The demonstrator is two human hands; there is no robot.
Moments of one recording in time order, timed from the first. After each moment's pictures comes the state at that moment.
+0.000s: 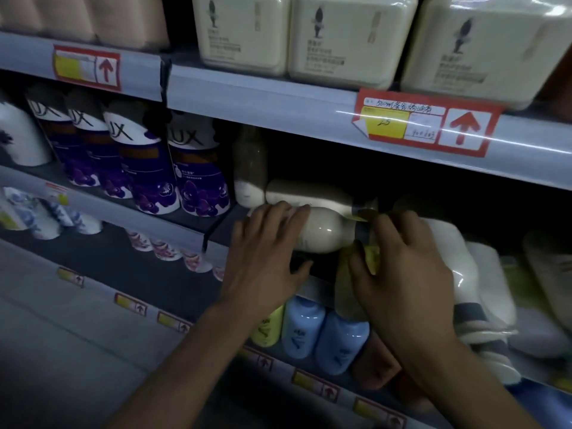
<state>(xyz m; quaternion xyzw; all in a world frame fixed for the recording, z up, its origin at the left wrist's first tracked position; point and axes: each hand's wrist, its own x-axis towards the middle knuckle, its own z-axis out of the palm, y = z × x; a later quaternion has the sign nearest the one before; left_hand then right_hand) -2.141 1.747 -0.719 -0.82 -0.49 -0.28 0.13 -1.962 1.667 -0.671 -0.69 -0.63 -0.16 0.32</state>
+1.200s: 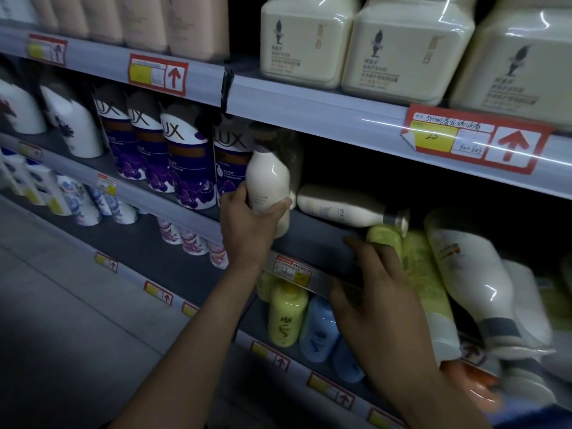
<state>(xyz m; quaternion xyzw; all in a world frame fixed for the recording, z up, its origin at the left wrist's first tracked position) -2.182 1.794 -0.704 -0.49 -0.61 -0.58 -0.22 -2.011 1.649 -0.686 -0.64 -0.69 0.02 0.35</state>
